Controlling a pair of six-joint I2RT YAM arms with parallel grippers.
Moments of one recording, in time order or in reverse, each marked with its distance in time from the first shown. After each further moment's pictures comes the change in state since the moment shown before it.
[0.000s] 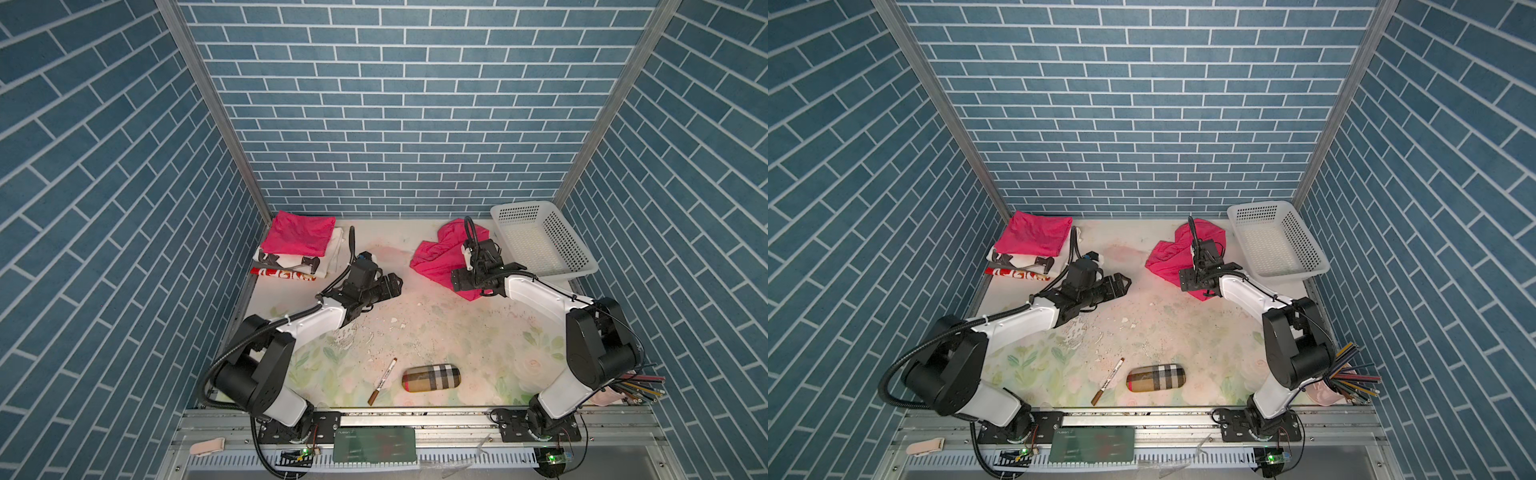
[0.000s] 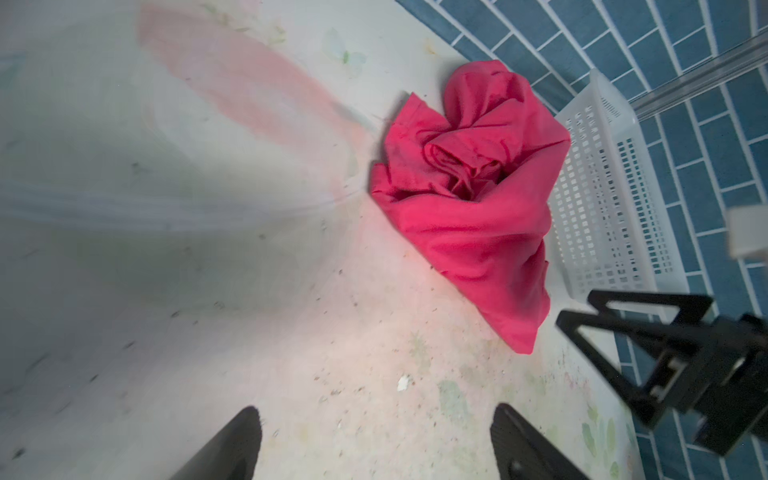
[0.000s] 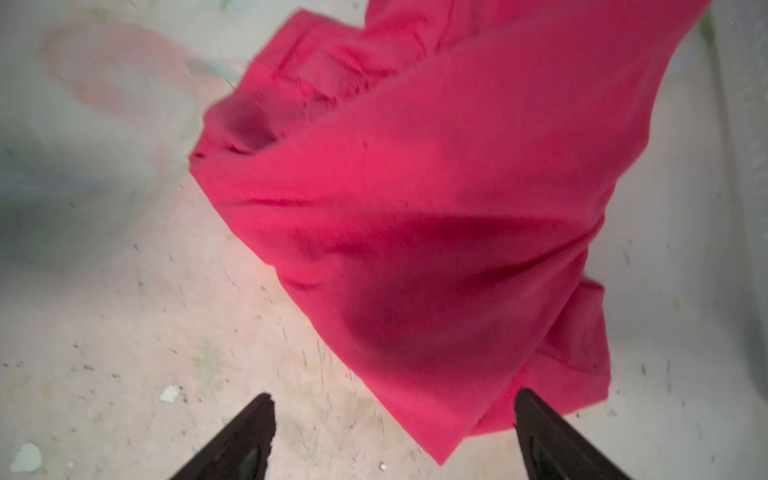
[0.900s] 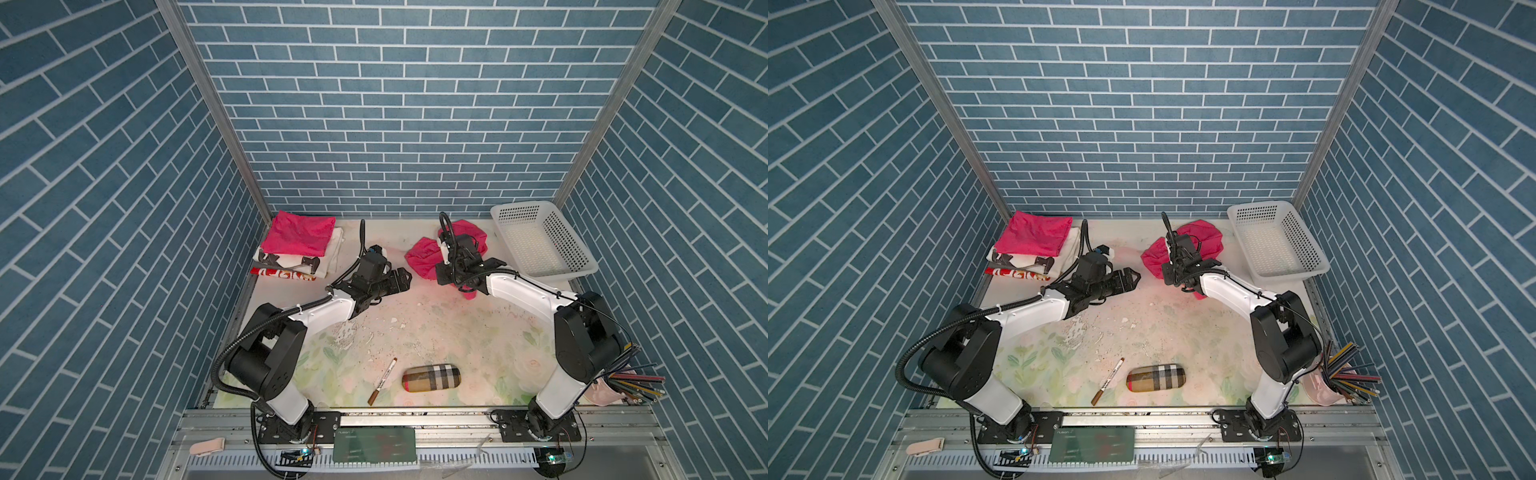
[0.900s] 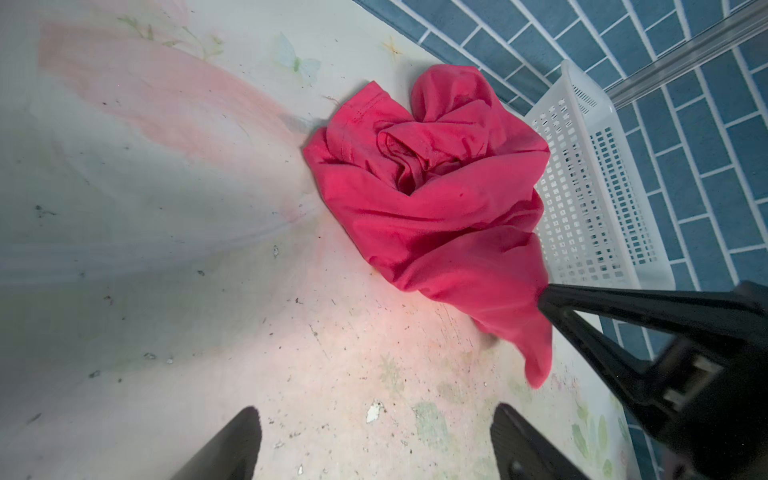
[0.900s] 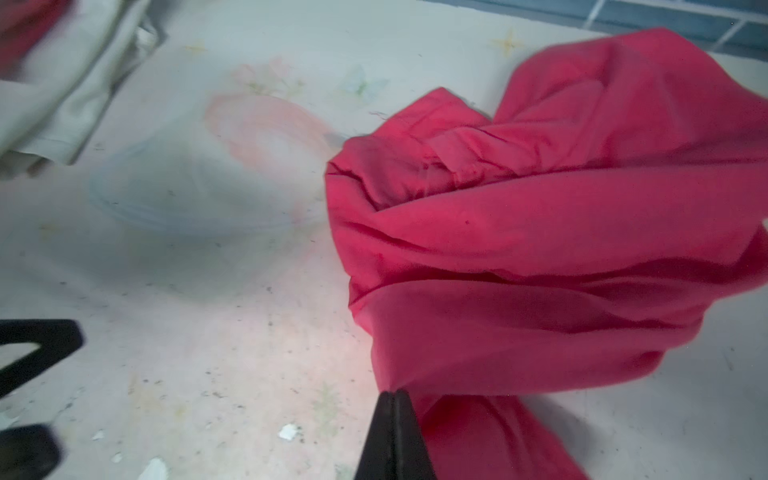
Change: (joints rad) left arm -0.002 0.039 0.044 0.012 0.012 0.023; right arm 0.190 0.084 0.226 -0.006 0.022 -0.008
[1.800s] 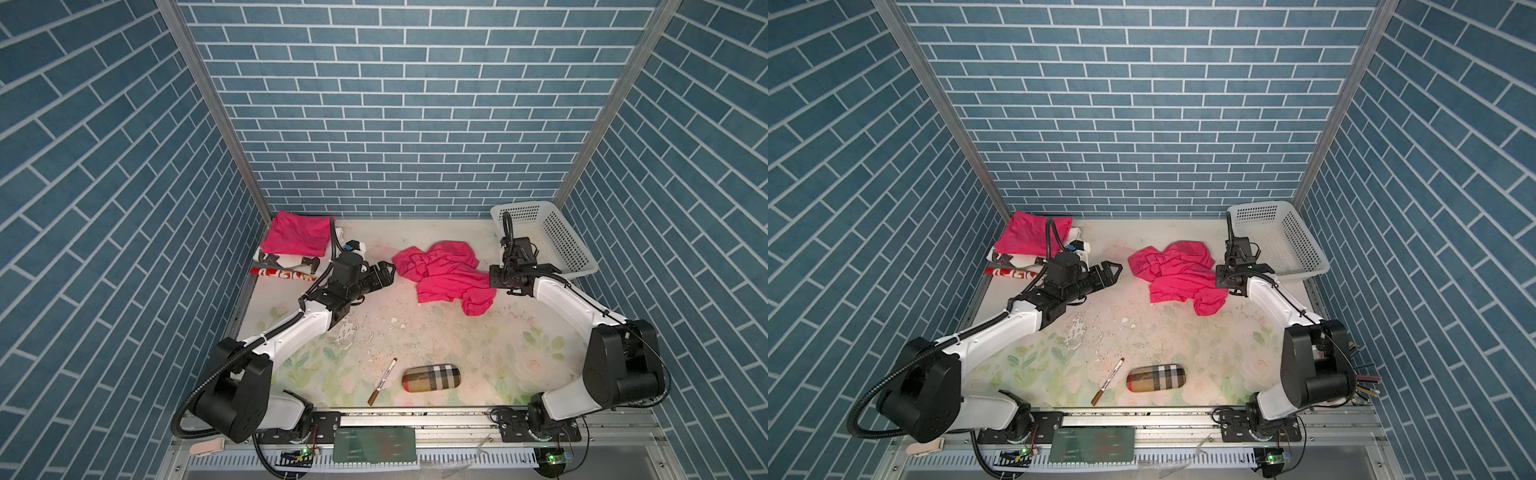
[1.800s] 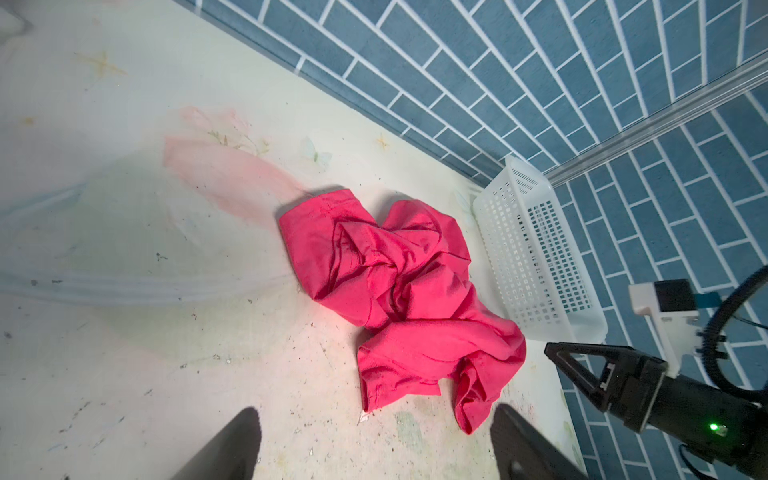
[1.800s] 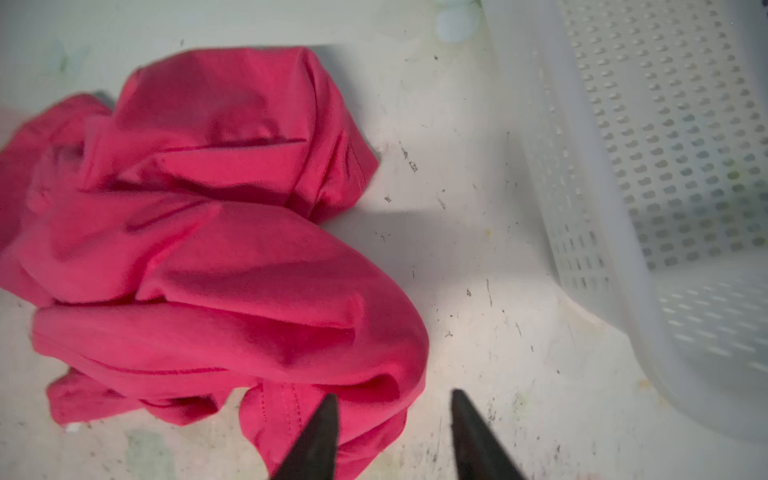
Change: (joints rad) left arm 0.072 -0.219 -0.104 0.008 0.022 -0.027; right arm -0.366 -0.233 -0.225 -0.120 0.024 0.009
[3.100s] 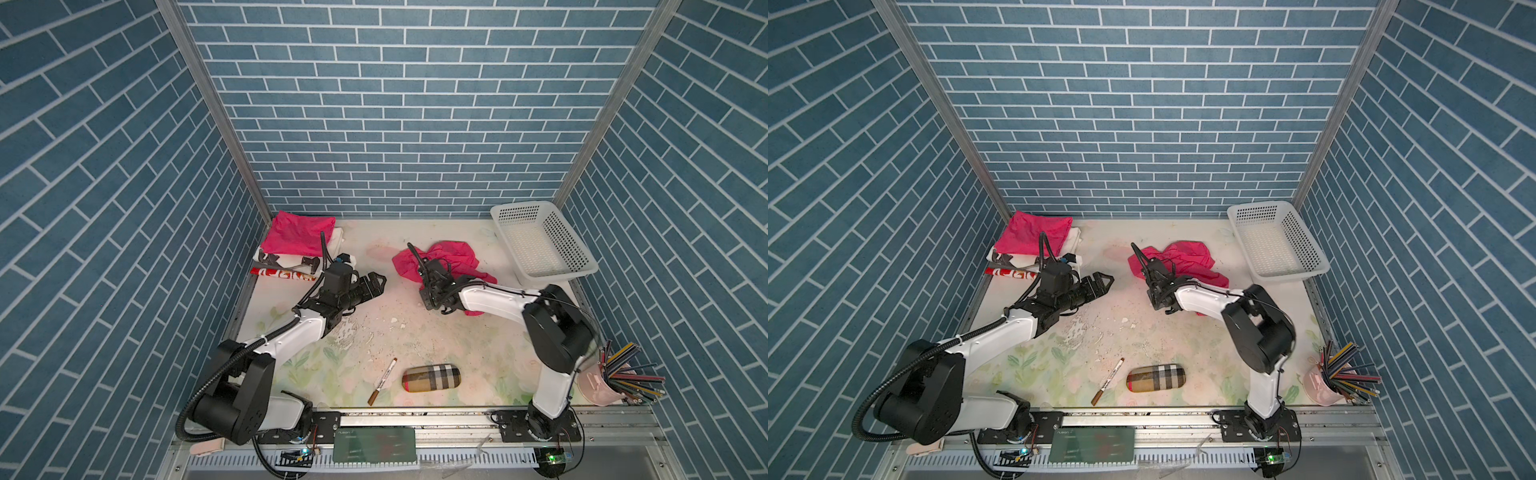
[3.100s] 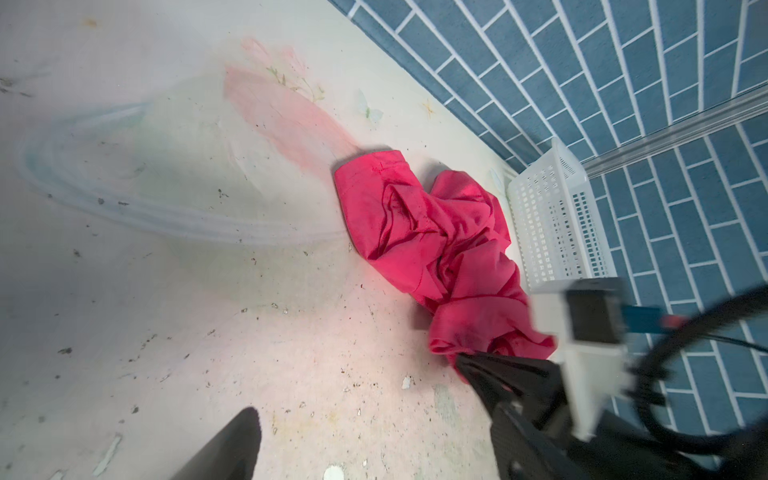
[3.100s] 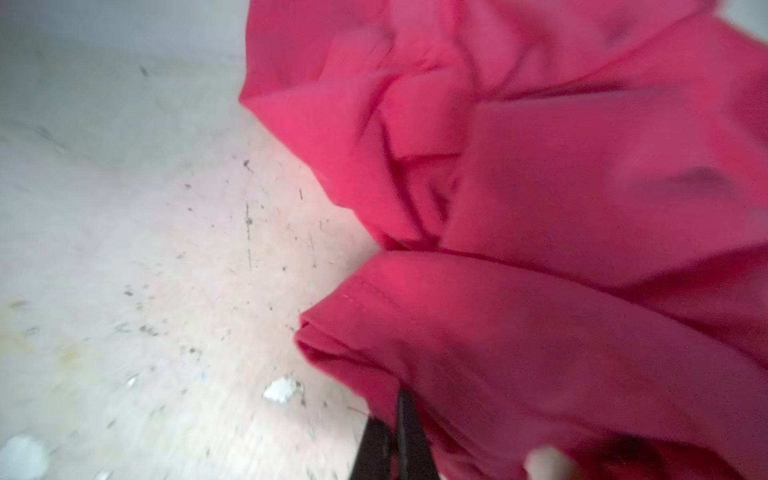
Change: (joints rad) left arm 0.069 -0.002 -0.119 0.041 0.076 -0.023; right arm 0.480 0.263 0.105 0.118 0.166 0.022
